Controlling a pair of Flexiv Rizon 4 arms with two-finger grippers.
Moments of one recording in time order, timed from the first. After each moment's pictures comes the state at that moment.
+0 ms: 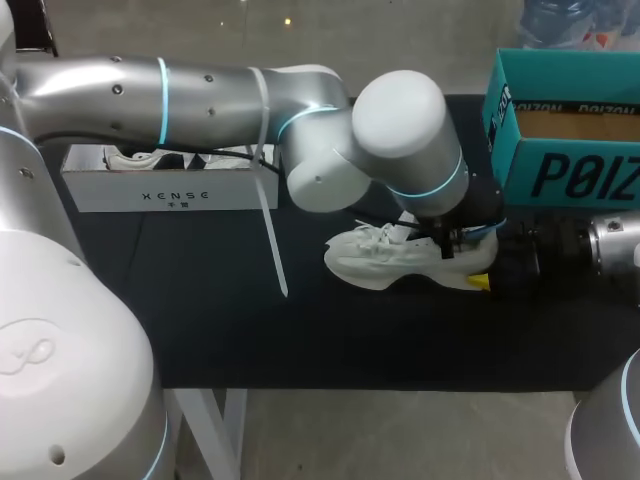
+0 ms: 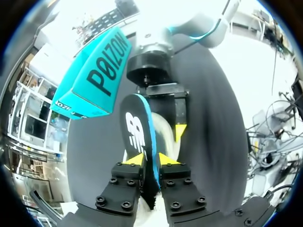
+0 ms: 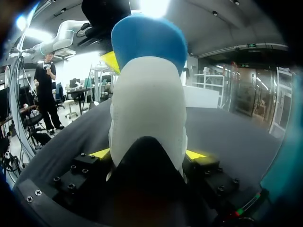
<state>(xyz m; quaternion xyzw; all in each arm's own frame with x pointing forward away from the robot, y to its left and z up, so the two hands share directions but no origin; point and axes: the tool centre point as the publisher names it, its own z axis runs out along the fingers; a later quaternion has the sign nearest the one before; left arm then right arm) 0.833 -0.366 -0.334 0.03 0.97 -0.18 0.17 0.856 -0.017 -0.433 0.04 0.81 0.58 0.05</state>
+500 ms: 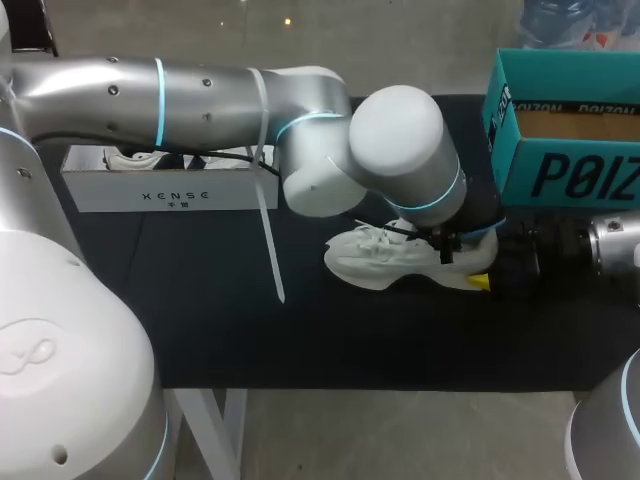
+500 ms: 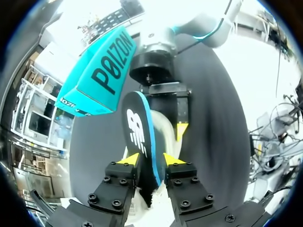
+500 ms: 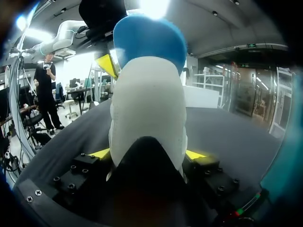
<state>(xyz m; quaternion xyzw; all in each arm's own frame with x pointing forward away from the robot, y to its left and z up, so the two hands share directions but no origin) 0.831 -0.362 -0.335 0.01 0.96 -0.18 0.19 0.856 -0.017 -0.433 0.04 0.81 0.58 0.05</state>
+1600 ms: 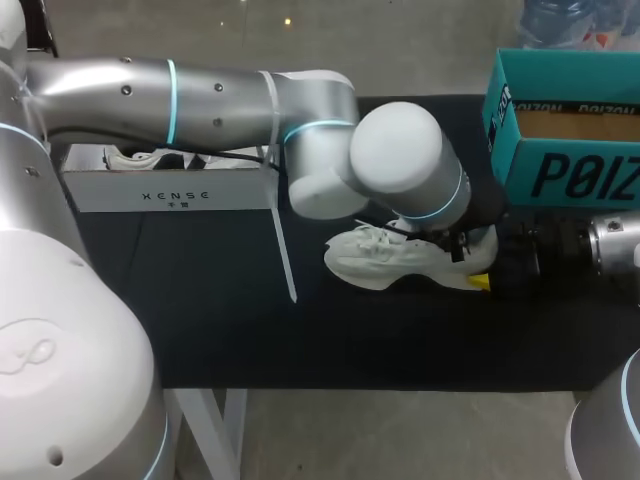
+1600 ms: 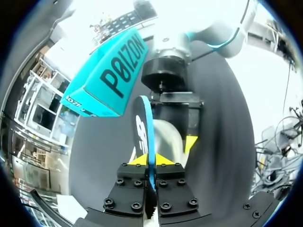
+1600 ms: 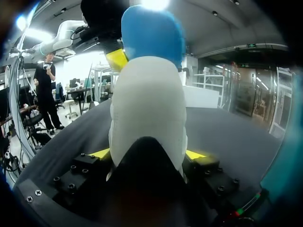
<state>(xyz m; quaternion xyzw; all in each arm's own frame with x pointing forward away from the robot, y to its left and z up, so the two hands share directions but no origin) 0.840 -0.378 -0.336 -0.02 0.95 -0.22 0.21 0.856 -0.017 -0.433 0.04 0.81 0.58 0.05</state>
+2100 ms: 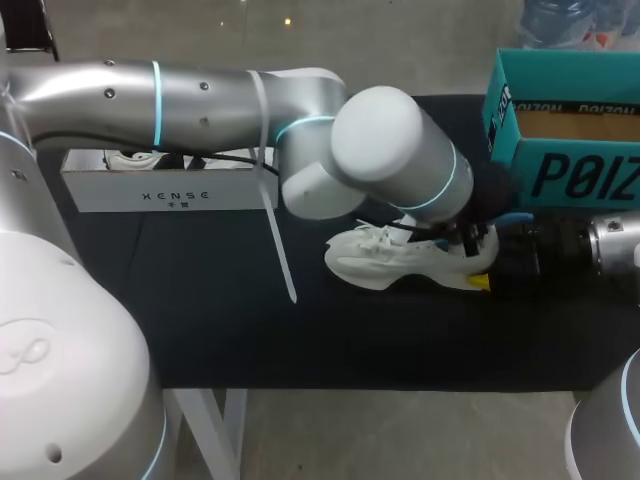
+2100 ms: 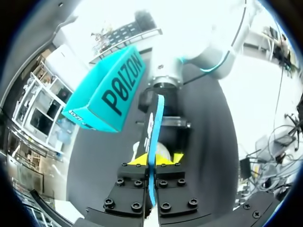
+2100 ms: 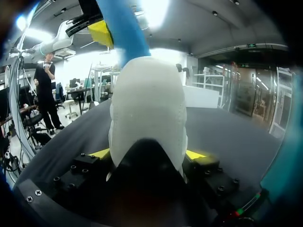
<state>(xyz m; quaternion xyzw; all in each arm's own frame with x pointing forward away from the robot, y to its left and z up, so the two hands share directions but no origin) 0.814 -0.401 -0.293 -0.02 0.94 -0.28 0.18 0.856 -0.017 -0.433 0.04 0.81 0.58 0.05</state>
